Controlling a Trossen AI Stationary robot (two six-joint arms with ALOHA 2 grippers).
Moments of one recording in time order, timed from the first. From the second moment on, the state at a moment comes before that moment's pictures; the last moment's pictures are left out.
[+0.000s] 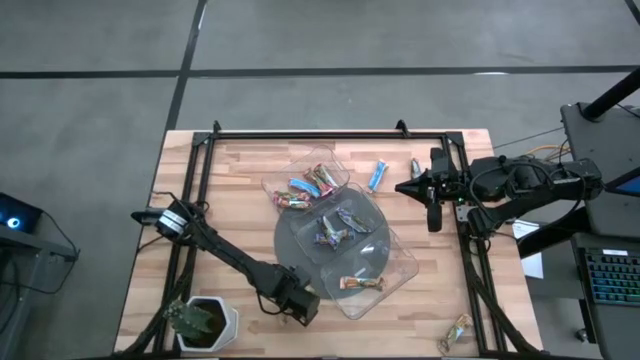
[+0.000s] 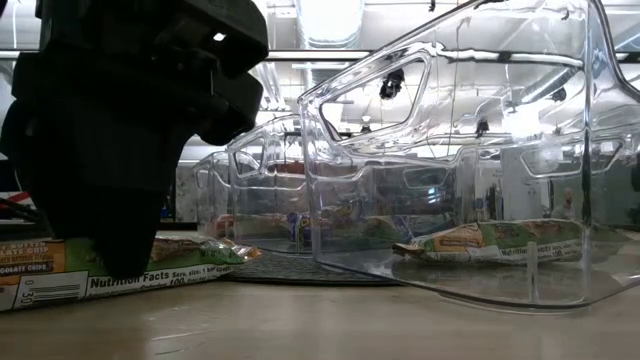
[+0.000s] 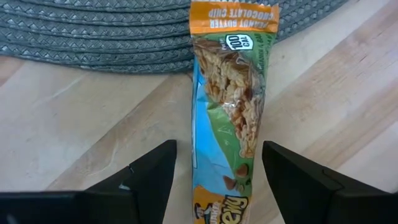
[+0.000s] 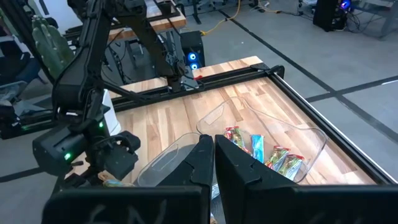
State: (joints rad) left arm -0.52 2.01 1.39 -0.71 0.07 -1.41; right arm 0.21 0.89 1.13 -0.57 0.34 0.30
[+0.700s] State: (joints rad) left arm -0.51 2.01 1.40 -0.75 0.09 -1.39; right arm 0.21 0.89 1.13 -0.57 0.34 0.30
